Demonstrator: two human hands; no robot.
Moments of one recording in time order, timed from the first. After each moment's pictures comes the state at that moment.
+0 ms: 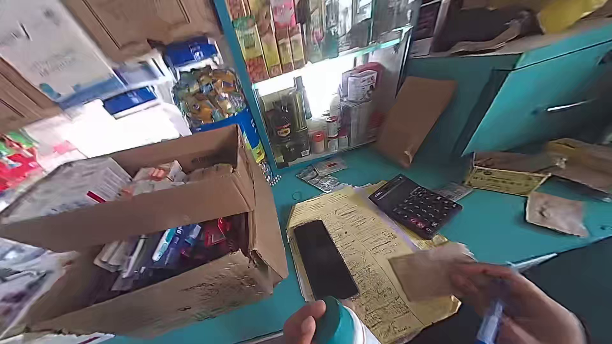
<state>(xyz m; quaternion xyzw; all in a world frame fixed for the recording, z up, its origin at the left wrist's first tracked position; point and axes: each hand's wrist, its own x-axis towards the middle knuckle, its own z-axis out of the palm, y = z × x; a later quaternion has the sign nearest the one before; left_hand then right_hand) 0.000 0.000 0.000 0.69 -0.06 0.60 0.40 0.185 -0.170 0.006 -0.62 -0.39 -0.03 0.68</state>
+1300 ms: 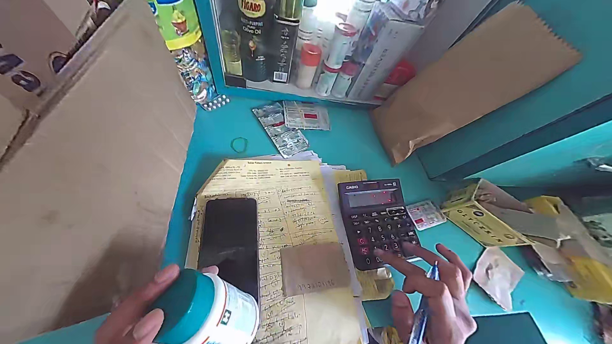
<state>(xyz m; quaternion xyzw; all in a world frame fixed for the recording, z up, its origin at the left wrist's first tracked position) 0.031 0.039 -0.012 0.78 0.14 0.56 0.24 0.312 -0.140 0.006 -0.68 -0.60 -0.22 0.36</state>
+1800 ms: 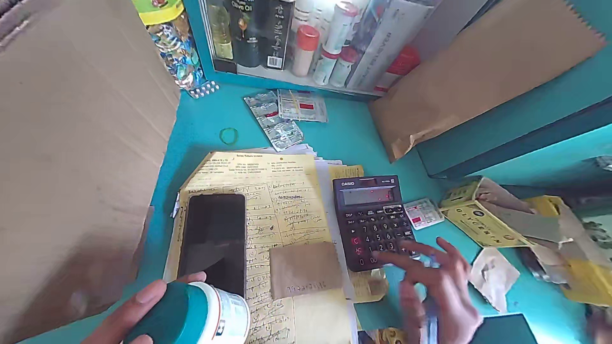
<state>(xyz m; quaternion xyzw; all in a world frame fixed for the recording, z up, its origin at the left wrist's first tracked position) 0.028 0.036 -0.024 0.80 0.14 0.54 0.22 0.324 -0.142 0.012 -0.70 -0.59 -0.16 0.37</state>
